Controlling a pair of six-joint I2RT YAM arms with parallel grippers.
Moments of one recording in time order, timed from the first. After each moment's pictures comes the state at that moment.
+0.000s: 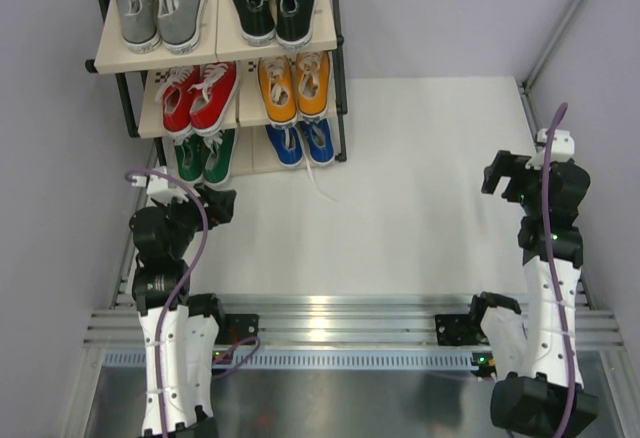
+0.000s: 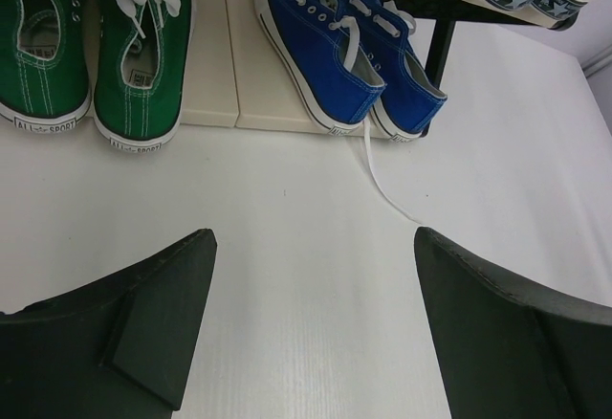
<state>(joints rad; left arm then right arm) 0.19 0.41 0.57 -0.37 0.38 -0.37 -0.27 0.73 0.75 -0.36 -0.20 0.00</state>
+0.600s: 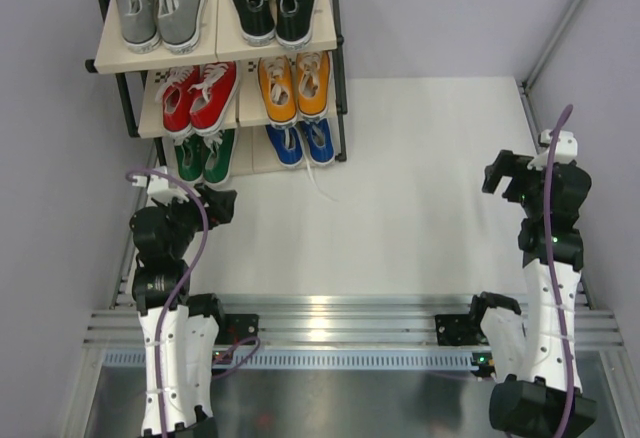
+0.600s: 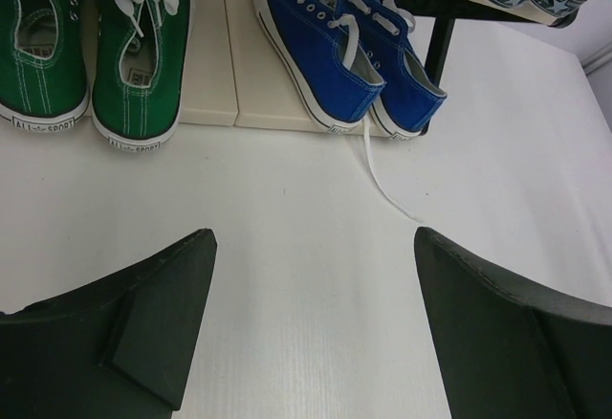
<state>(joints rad) 0.19 0.41 0.57 -0.37 0.38 -0.37 -0.27 0.70 0.74 -0.36 -0.19 0.03</state>
